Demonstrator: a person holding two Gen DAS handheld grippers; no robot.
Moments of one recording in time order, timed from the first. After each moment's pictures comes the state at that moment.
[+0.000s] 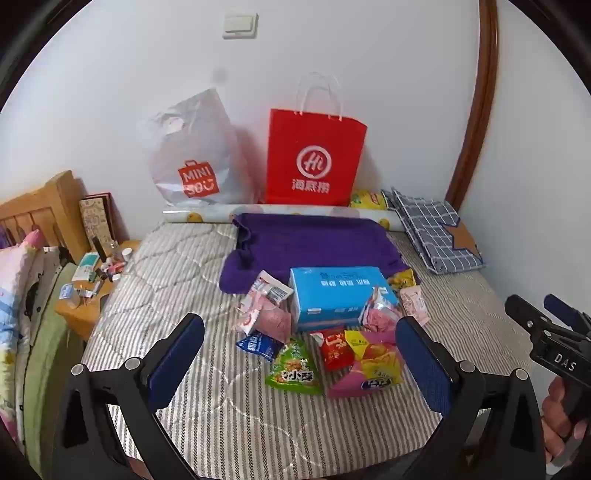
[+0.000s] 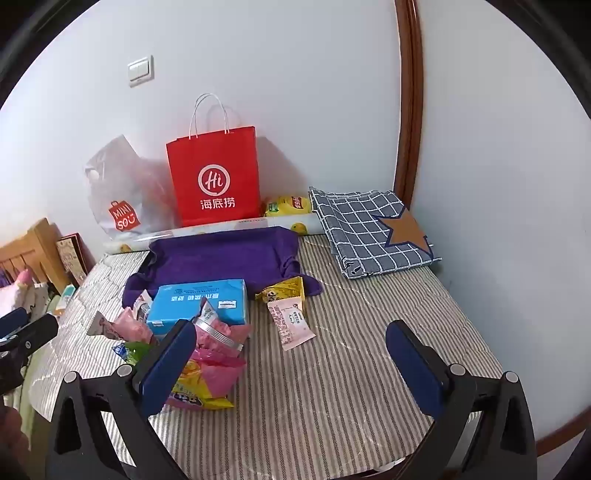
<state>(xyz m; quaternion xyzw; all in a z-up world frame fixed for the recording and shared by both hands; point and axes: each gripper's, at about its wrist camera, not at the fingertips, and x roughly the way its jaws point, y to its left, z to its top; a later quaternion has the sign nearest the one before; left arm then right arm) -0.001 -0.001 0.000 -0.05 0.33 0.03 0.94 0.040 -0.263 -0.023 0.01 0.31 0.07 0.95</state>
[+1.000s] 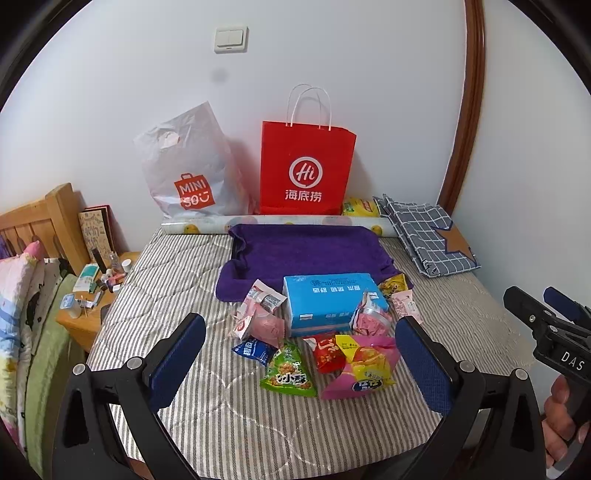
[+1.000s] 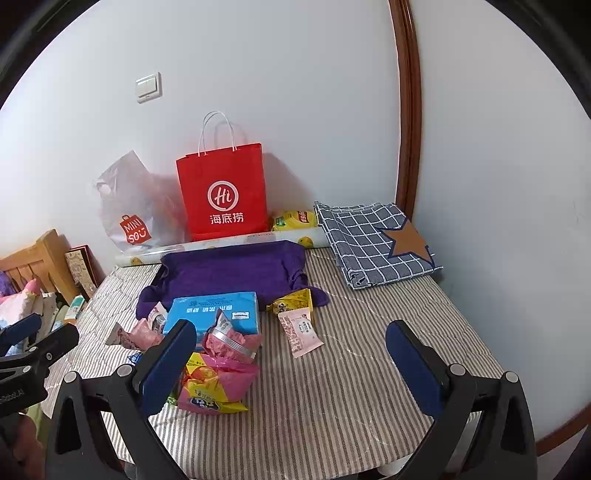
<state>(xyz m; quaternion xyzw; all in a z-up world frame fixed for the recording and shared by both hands) -0.009 -0.011 0.014 -0.05 0.32 0.01 0.95 0.024 -0.263 -0.007 0.02 0.28 0.08 0.96</state>
